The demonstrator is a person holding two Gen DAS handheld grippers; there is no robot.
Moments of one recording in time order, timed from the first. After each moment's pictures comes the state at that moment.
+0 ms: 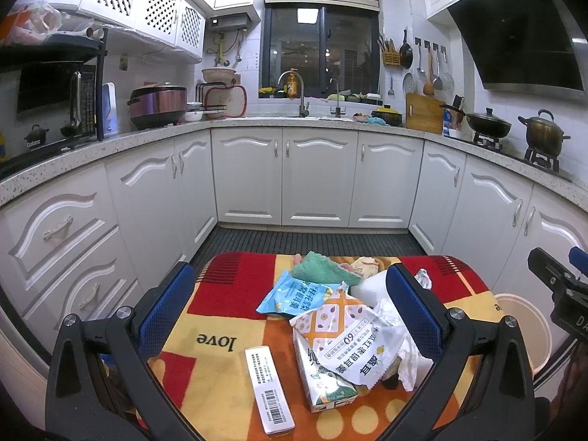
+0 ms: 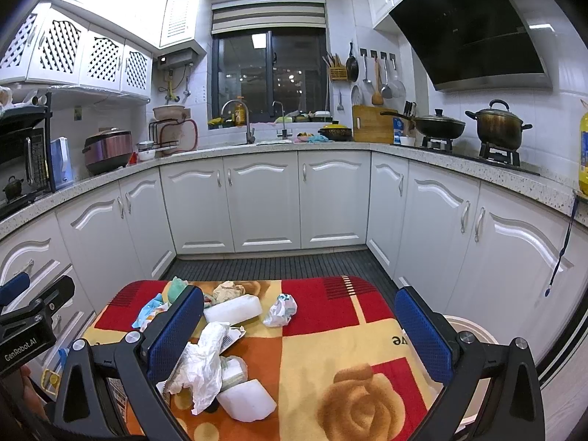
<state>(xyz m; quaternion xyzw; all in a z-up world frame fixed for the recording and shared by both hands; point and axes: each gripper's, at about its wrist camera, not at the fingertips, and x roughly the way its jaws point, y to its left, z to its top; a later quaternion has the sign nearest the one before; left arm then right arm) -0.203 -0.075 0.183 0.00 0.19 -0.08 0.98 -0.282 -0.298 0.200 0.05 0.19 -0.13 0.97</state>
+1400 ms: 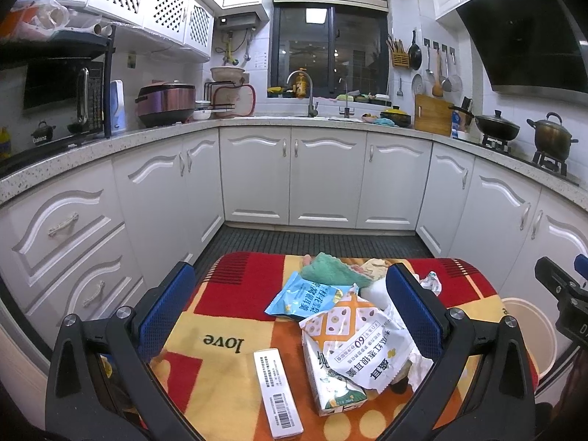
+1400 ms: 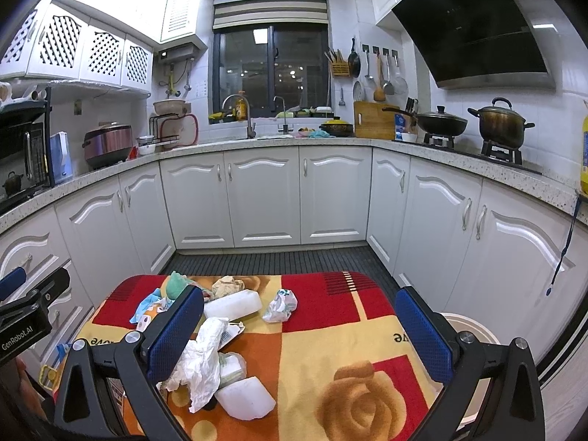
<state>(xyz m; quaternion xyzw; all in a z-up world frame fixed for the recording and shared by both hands) -0.199 -0.070 0.180 -0.01 0.19 -0.07 0.98 -0.276 -0.296 0.191 0.04 0.20 -0.13 0.97</state>
